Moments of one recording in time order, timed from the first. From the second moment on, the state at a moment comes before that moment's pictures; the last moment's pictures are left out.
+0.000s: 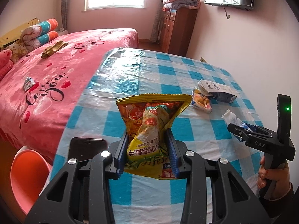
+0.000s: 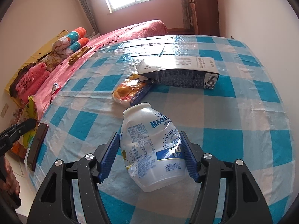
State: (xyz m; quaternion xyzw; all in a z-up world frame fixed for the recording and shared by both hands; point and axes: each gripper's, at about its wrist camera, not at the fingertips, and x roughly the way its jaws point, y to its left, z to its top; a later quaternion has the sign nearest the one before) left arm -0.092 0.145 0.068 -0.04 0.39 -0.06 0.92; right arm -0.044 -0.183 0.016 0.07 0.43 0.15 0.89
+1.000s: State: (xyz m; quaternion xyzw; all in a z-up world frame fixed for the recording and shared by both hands) left arm -0.141 0.275 0.072 -0.09 0.36 0.04 0.93; right arm -0.074 -0.064 0.060 -0.01 0.42 0.24 0.88
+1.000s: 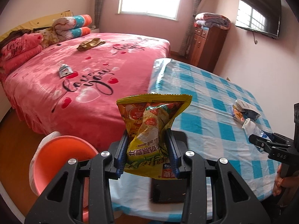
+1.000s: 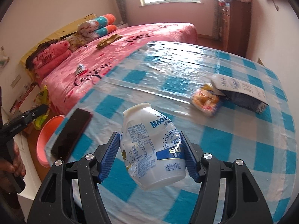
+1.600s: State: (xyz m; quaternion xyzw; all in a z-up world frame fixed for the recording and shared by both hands) left arm -0.183 0.356 0.053 -0.13 0.37 0.12 0.91; right arm -0.088 0.058 0.094 -0.05 0.40 0.37 0.84
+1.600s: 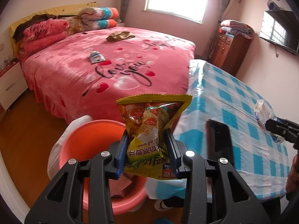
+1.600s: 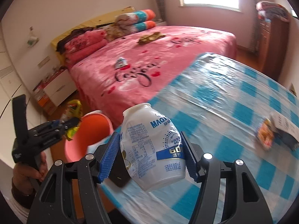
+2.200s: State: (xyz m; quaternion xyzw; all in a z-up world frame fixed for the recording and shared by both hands) left arm -0.211 0.414 0.017 -0.17 0.39 0.18 0.89; right arm -0.116 0.189 0.097 -0.11 0.40 0.48 0.77
